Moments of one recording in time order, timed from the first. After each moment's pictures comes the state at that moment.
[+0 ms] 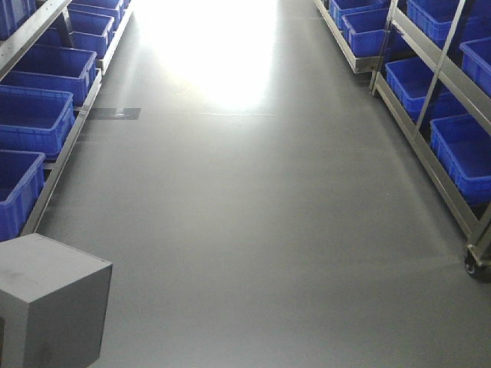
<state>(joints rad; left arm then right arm) -0.58 0.13 -0.33 0.16 0.38 -0.31 -0.02 -0.02 0.03 -0.04 0.21 -0.01</state>
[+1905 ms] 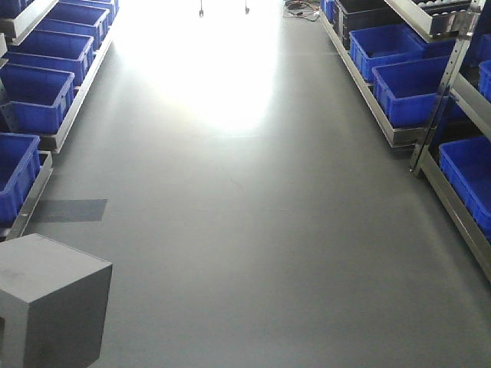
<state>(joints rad) -0.58 0.13 -0.33 0.16 0.38 -0.31 -0.02 -0.02 0.03 -0.04 0.21 -0.01</state>
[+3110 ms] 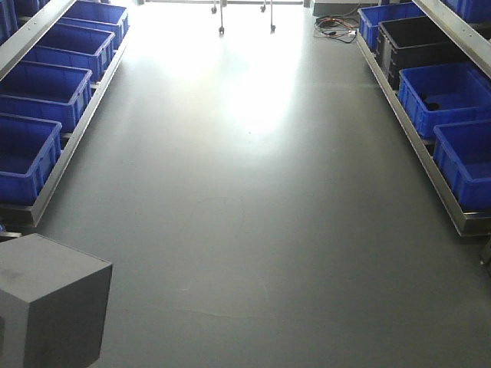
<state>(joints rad) -0.58 0.13 -0.33 0.16 0.38 -0.31 -0.02 -0.02 0.03 -0.04 0.21 -0.01</state>
